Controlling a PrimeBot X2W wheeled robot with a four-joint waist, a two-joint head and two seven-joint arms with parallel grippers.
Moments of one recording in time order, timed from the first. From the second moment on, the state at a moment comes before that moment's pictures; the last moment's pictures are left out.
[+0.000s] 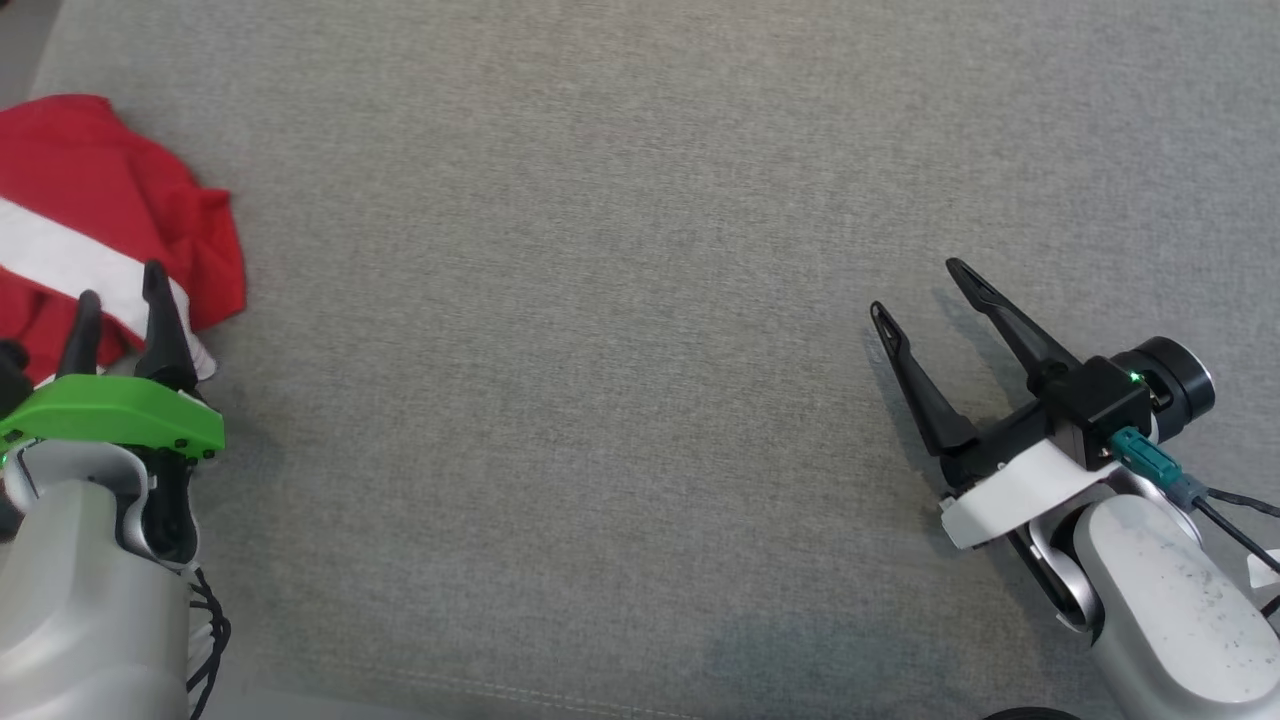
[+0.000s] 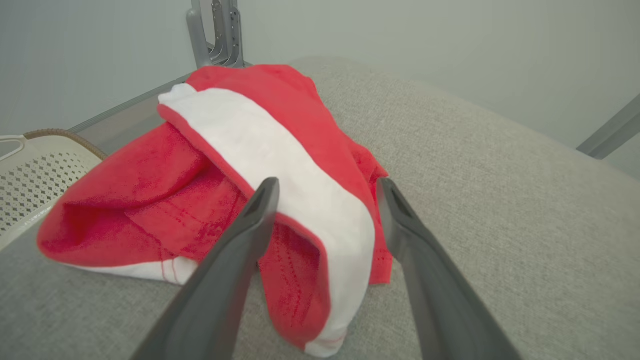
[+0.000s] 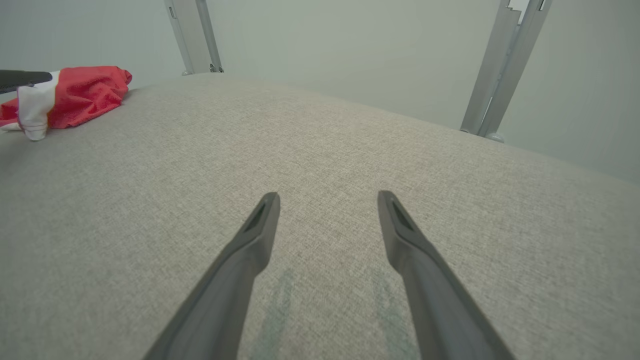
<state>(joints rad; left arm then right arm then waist) -0.63 0.25 0.00 0.85 -0.62 -0.13 -0.26 -0.34 -0.33 0.34 0.16 0.18 0.13 -0.26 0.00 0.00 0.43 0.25</state>
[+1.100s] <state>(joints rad) -0.68 0.09 0.10 0.95 -0.58 -0.13 -0.26 -0.33 -0.20 0.33 0.21 0.23 0.13 -0.26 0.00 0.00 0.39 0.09</state>
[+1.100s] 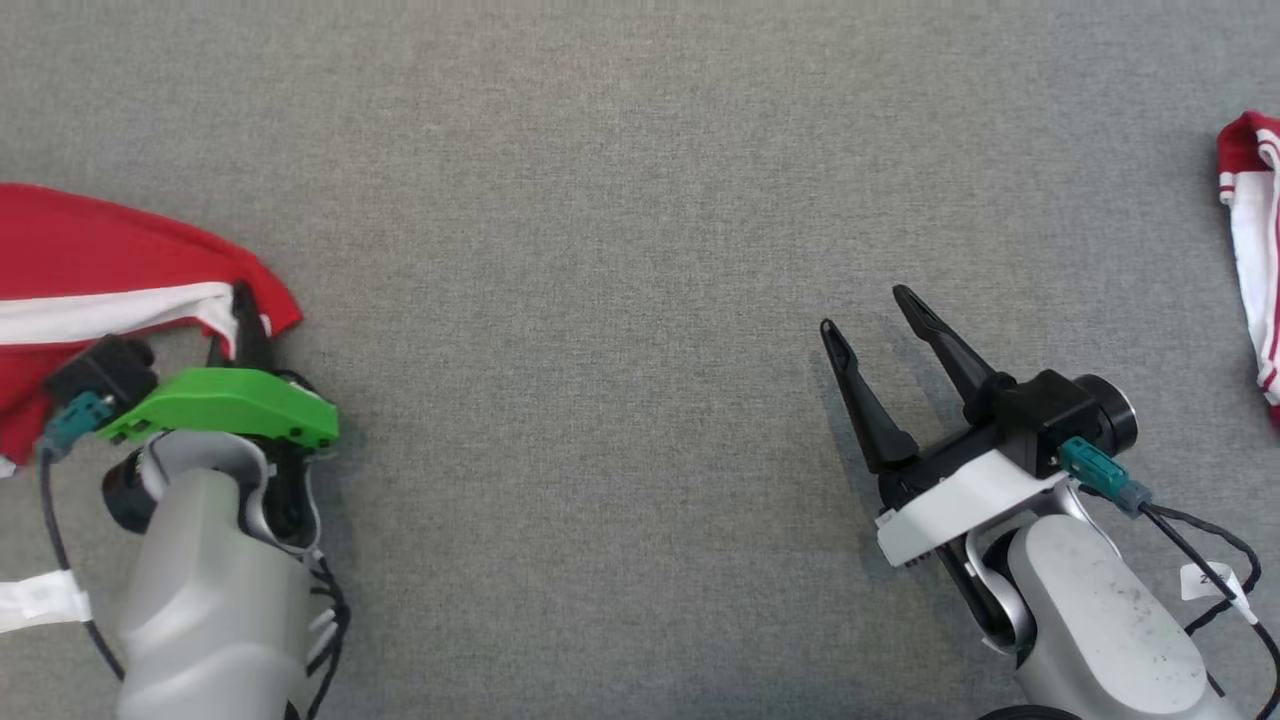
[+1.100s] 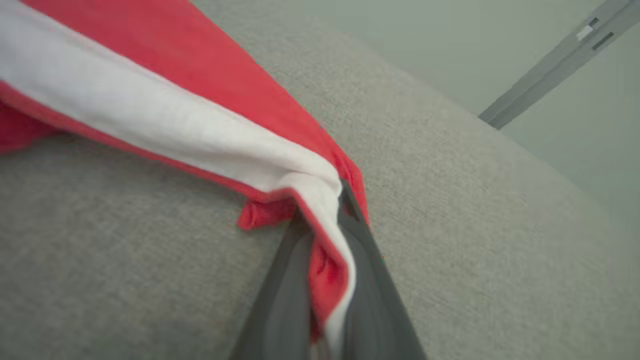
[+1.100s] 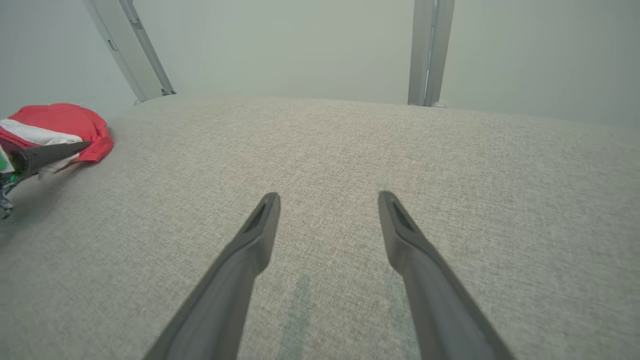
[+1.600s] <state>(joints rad) -0.54 0.05 -0.52 0.52 -1.08 -0.13 -0.26 -0.30 -0.12 0.30 0.24 0.25 0.13 -0.26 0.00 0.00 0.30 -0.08</state>
